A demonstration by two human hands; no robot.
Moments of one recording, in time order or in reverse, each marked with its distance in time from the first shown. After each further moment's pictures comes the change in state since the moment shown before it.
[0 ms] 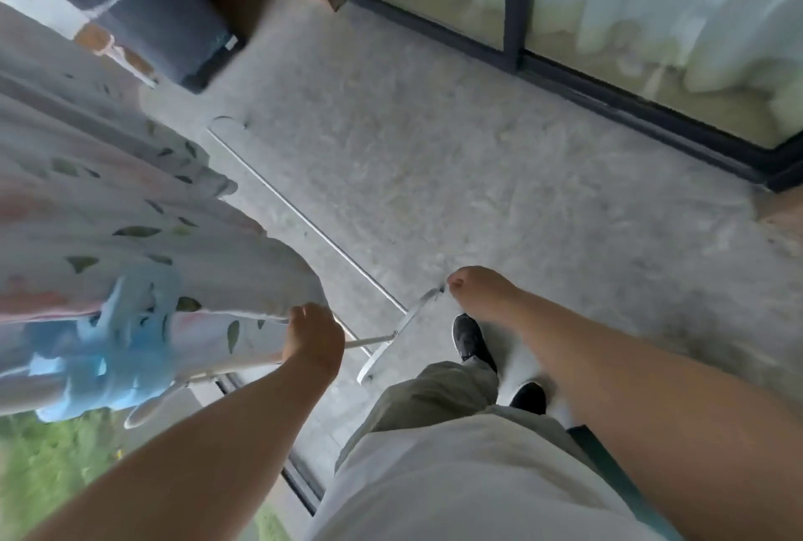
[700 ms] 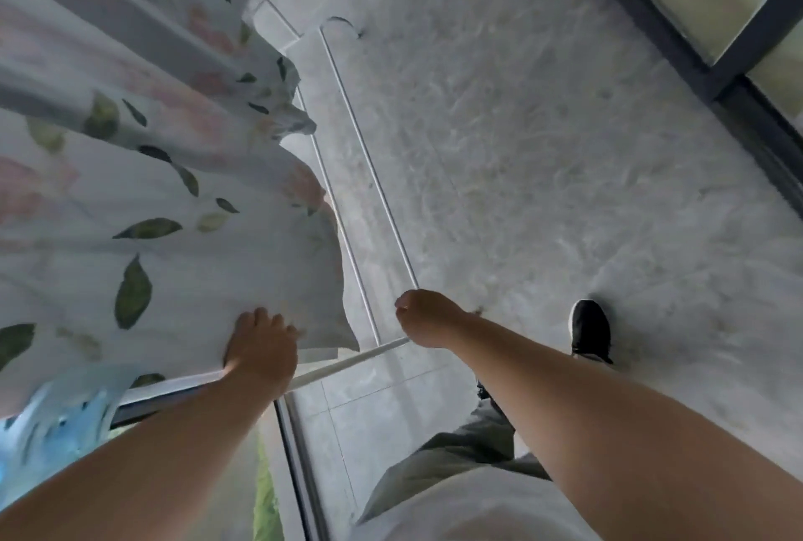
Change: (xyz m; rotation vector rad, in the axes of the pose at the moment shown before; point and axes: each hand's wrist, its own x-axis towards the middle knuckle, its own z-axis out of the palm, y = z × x) left_hand 0.082 -0.066 0.028 -0.274 -0.406 -0.188; right_hand 0.179 -0.128 -0.017 -0.377 -0.486 -0.342
